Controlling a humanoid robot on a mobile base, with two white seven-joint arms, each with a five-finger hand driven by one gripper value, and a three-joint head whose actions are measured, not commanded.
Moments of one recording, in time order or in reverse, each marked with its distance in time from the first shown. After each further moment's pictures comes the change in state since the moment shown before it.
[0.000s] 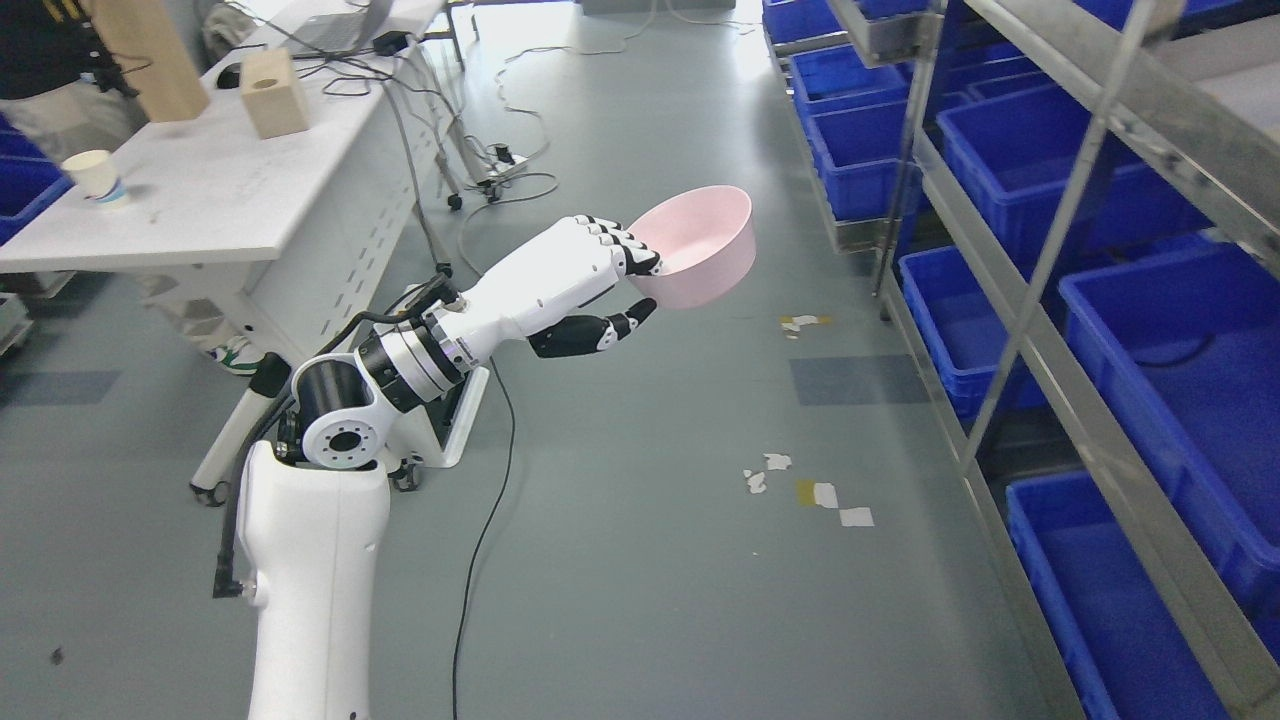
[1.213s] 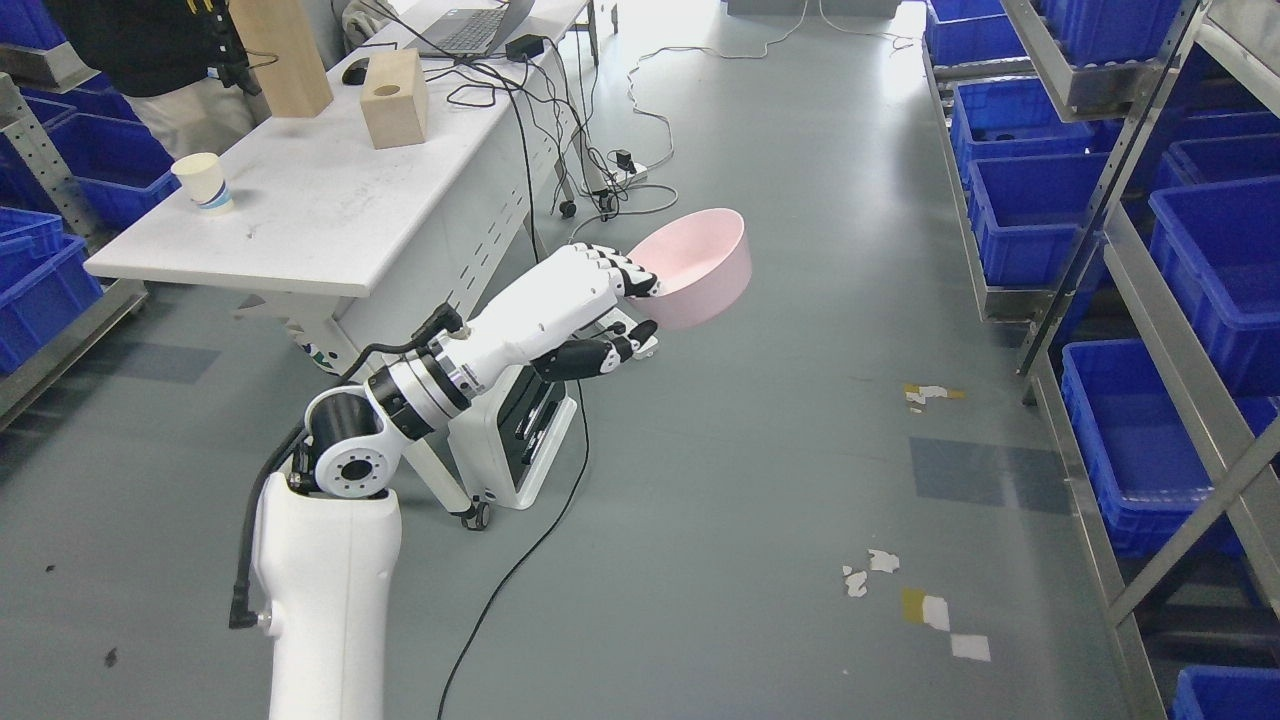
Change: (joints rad) left arm 0.051 -0.042 0.034 0.000 -0.005 0.003 0.004; right arm 0.000 0.000 0.000 0.000 0.000 0.000 0.000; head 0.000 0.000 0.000
